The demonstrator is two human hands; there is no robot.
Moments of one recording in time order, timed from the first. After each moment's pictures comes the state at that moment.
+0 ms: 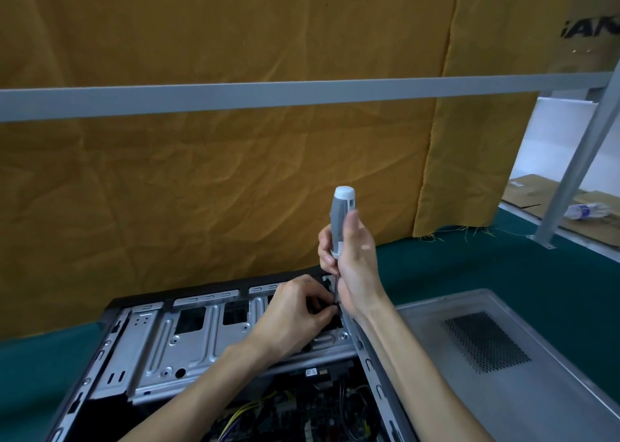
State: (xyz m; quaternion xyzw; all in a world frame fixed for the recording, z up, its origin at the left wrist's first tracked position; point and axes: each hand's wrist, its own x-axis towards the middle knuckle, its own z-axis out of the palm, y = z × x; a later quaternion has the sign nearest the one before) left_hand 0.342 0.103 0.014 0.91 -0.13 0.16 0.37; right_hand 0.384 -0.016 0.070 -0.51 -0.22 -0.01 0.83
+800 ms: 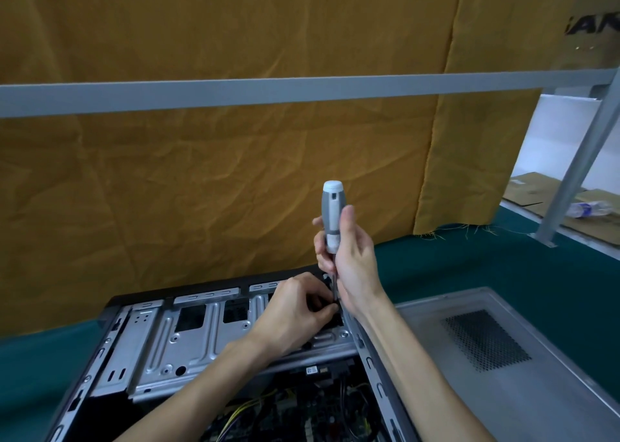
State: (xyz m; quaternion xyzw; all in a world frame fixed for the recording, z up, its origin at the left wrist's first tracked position) left_hand 0.346 0.104 0.011 0.91 -0.13 0.15 0.38; right_hand 0.385 -0.014 0.066 -0.51 -0.22 0.00 0.83
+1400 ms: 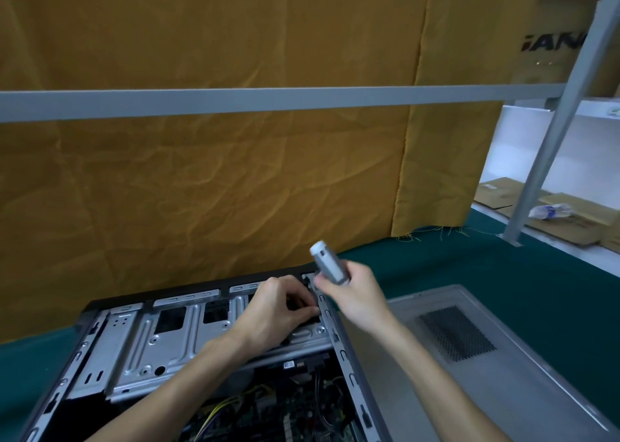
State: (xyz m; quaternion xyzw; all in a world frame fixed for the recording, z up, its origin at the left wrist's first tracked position) left_hand 0.342 0.101 0.015 0.89 -0.13 0.12 0.41; right_hand 0.379 -0.076 0.028 -0.81 -0.14 0.00 0.57
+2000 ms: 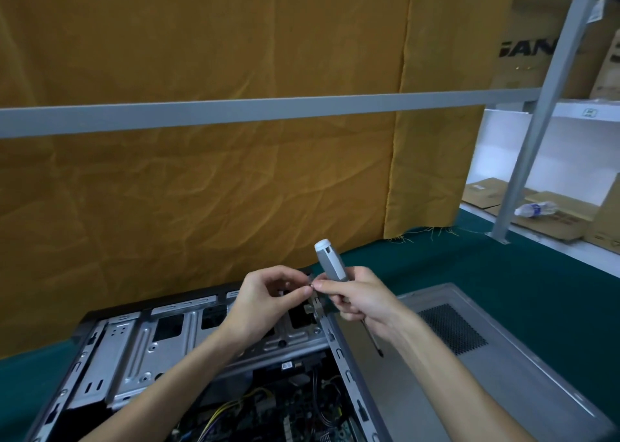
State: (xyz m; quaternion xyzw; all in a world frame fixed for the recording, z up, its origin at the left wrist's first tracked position) left_hand 0.327 0.106 0.038 0.81 -0.13 0.12 0.56; right_hand 0.376 -0.096 0.038 -0.69 -0.12 0.19 0.69
